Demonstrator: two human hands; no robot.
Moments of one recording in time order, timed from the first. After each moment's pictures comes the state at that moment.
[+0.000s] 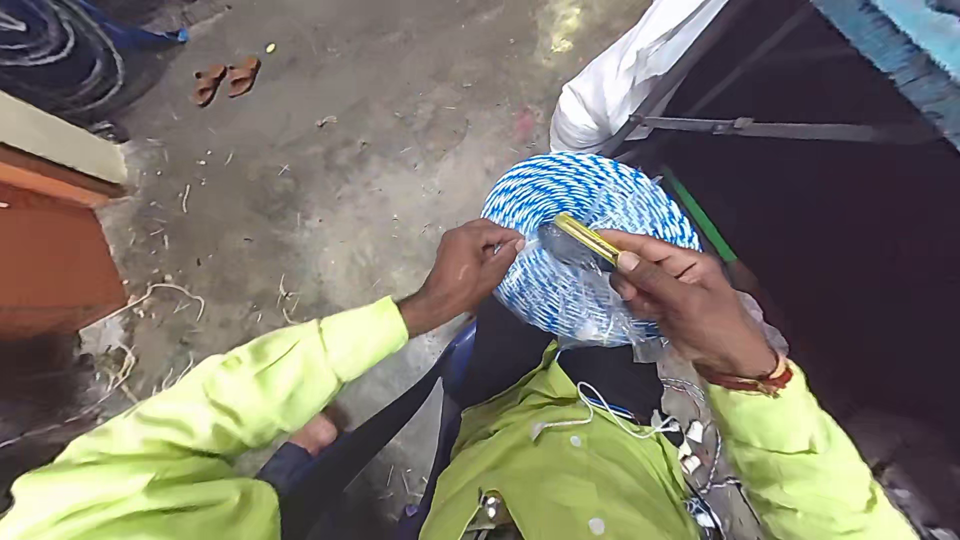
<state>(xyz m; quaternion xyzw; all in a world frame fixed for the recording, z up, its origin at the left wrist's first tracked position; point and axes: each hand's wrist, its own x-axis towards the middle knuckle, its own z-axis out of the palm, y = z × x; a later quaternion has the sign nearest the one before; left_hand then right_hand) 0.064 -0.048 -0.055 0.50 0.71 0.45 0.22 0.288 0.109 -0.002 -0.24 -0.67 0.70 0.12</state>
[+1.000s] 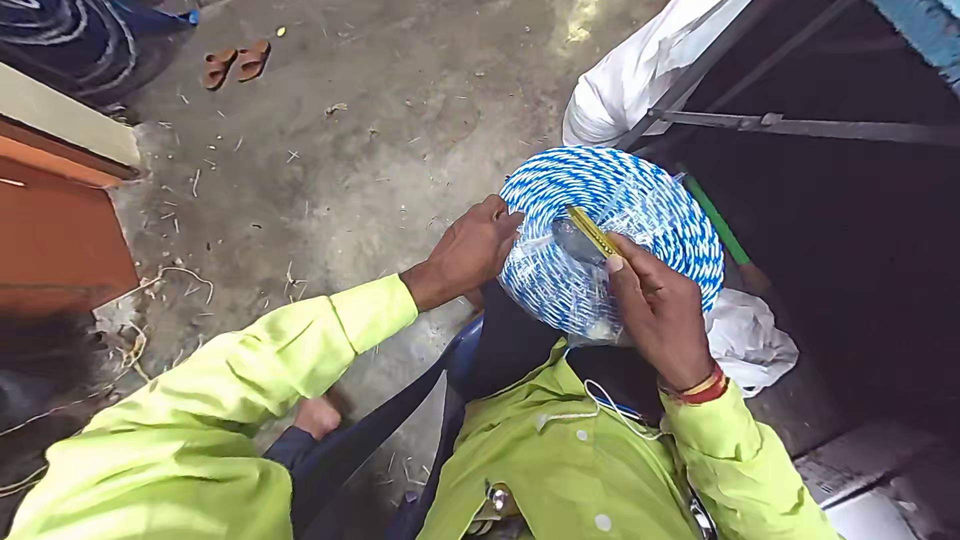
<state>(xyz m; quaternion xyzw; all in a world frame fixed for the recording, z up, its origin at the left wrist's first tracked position) 0.040 -0.034 -0.069 0.61 0.73 0.25 0.15 0.283 0.083 -0.043 -0.32 -0.86 0.34 0.18</state>
